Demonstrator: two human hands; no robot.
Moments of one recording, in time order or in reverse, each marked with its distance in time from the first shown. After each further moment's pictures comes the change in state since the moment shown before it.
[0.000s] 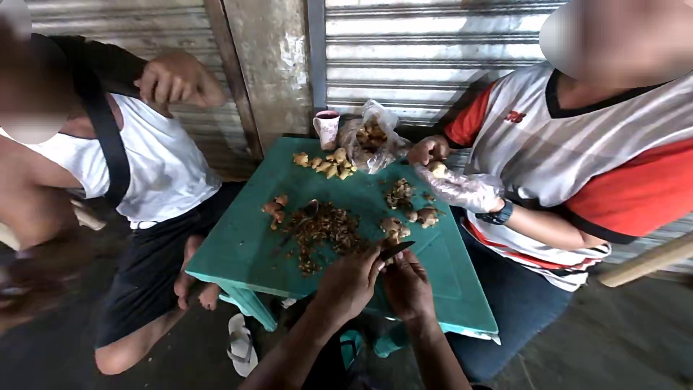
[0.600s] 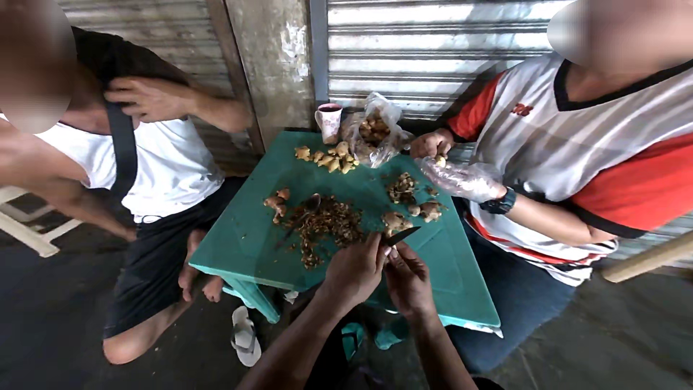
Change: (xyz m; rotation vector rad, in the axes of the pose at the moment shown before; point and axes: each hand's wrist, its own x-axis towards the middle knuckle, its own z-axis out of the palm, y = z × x) left_hand 0.010 0.008 -0.001 0.006 0.008 -0.033; right_hand -0.005 0.000 -0.002 -0.152 -0.074 -0.034
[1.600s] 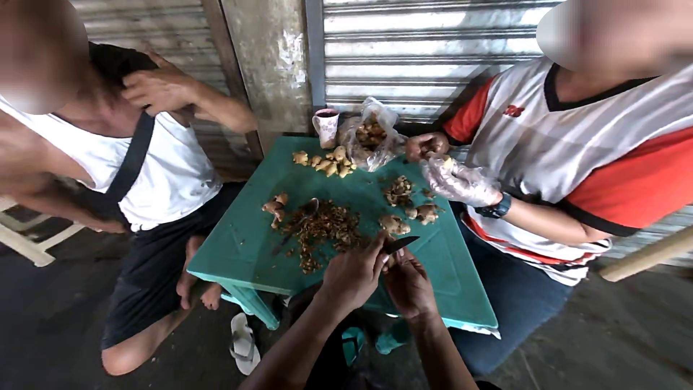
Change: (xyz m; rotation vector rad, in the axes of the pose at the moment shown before) left_hand 0.002 -0.007 0.006 0.050 0.008 0.066; right_hand 0.003 -0.006 -0.003 0.151 0.001 0.125
